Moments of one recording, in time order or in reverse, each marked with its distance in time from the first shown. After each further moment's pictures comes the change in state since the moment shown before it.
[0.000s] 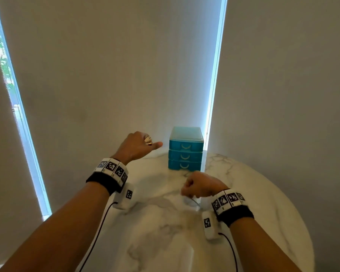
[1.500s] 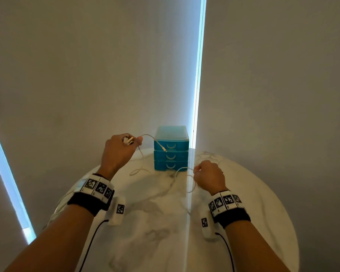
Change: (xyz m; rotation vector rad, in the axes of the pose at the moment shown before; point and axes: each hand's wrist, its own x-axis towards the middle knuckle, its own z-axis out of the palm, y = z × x) left_hand -0.007 0.010 0.027 -0.229 0.302 -0.002; right_hand 0.010 0.058 -0.015 0.050 0.570 0.249
